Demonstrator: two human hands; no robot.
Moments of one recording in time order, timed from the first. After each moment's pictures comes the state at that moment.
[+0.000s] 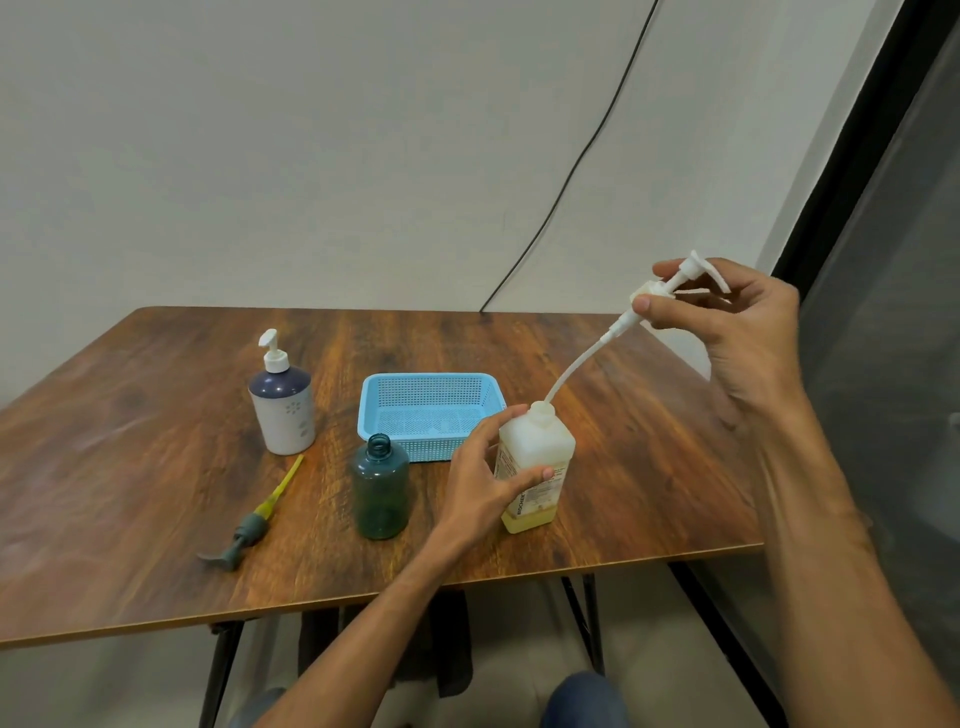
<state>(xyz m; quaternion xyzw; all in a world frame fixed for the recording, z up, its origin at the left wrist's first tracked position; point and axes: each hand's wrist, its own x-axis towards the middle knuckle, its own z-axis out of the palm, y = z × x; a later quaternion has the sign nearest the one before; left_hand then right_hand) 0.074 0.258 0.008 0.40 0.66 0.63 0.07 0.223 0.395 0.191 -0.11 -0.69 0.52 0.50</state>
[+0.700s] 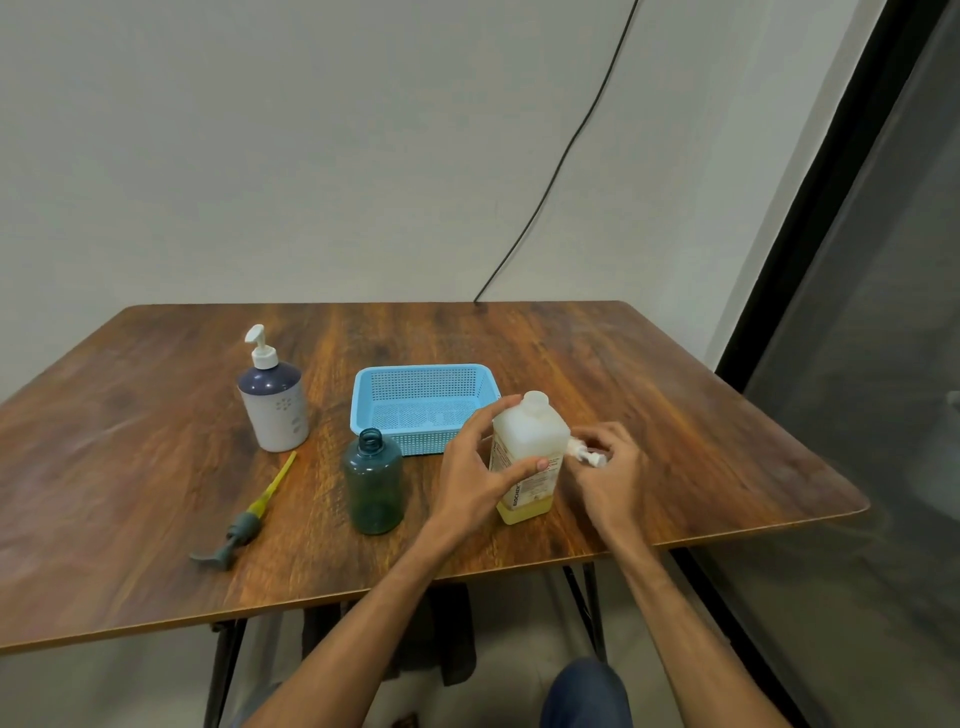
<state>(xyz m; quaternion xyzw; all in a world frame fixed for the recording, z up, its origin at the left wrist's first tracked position) 0.071 0.259 0.005 0.41 0.66 0.63 0.07 0.177 0.407 -0.019 -0.29 -0.77 0.35 0.45</state>
